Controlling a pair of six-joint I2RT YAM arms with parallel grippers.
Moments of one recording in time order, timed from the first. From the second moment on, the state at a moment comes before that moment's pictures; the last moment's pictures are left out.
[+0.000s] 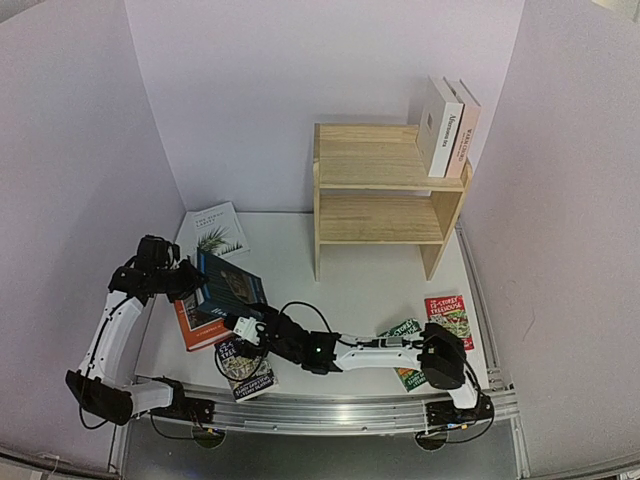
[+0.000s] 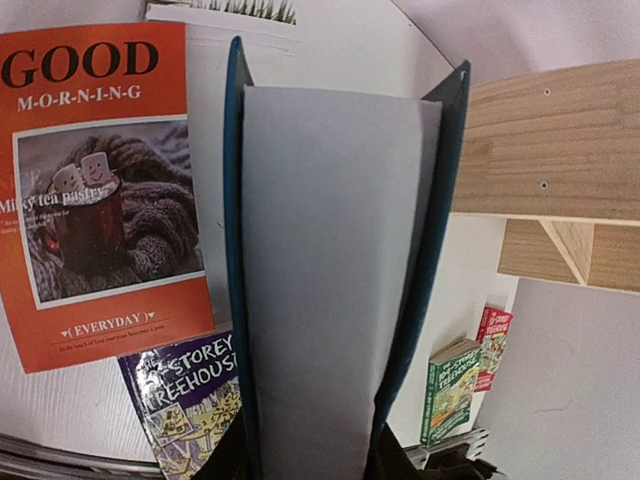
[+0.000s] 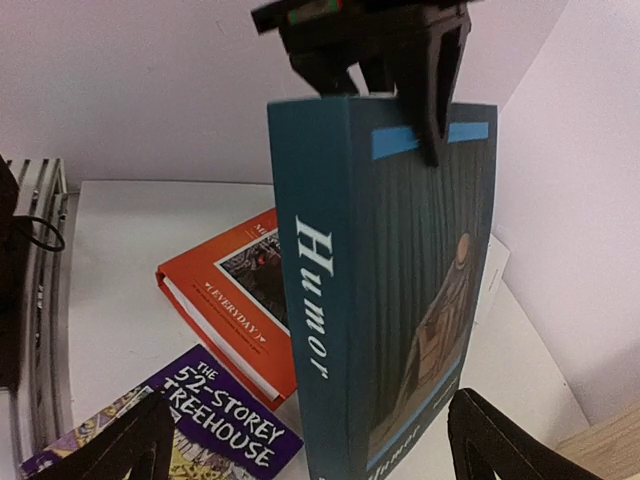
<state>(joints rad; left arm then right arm) -0.19 1.15 1.24 -0.99 0.32 -0.75 1.33 2.09 1.64 0.17 0.29 -0.32</state>
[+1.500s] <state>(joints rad) -0.14 0.87 1.39 -0.57 0.13 -0.48 1.23 1.96 1.87 -0.07 0.51 -0.07</state>
